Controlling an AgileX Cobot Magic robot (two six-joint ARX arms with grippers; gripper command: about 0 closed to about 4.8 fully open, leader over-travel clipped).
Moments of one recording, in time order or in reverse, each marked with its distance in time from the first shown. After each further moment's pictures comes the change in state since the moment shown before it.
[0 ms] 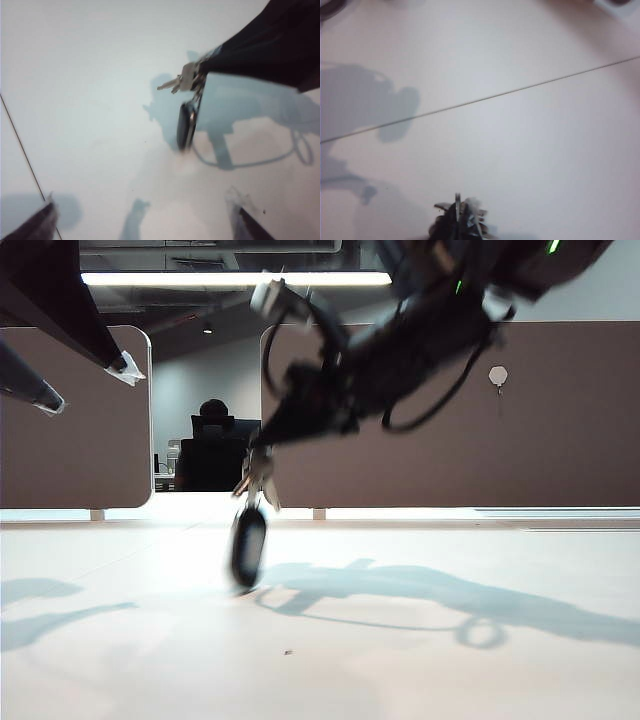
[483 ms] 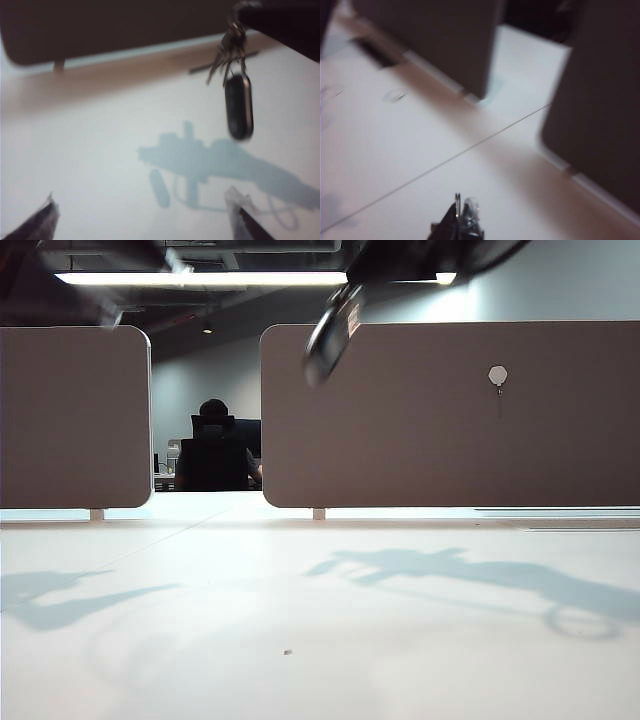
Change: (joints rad) left arm 0.000 0.000 0.000 0.402 0.100 -0.088; right arm -0.184 -0.256 0.121 -0.049 0.078 0.162
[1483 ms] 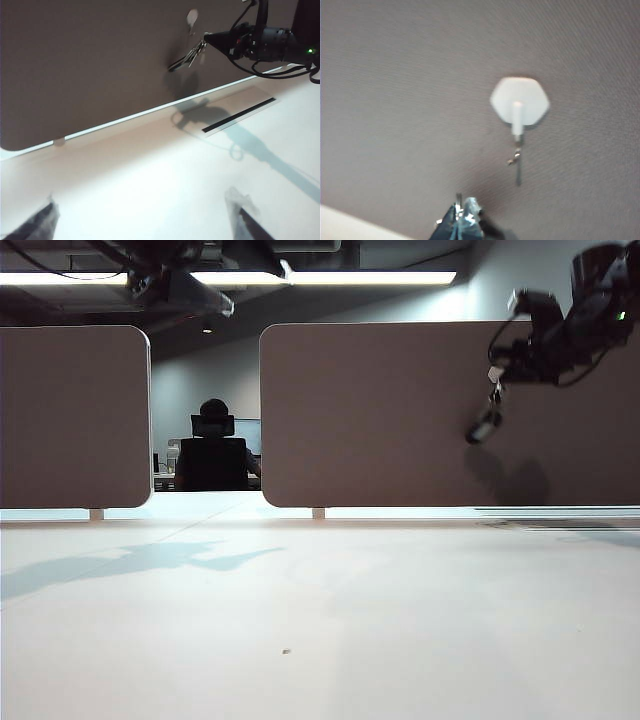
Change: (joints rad) left arm -0.089 0.538 0.432 0.192 -0.104 -0.006; right arm -0.521 0.922 1.052 -0.110 -0.034 0.101
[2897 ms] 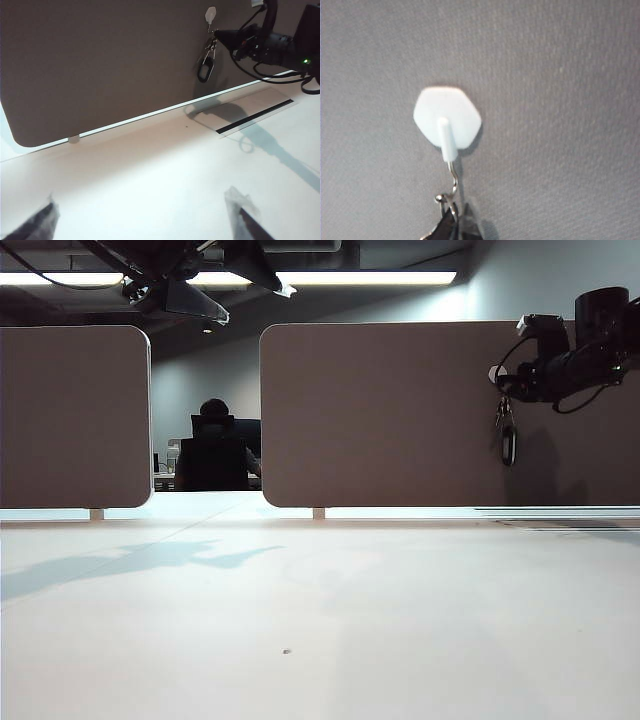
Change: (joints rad) left arm -0.001 0.016 0.000 0.014 -0.056 0.000; right arm -0.042 0.243 0.275 0.092 0.011 0.008
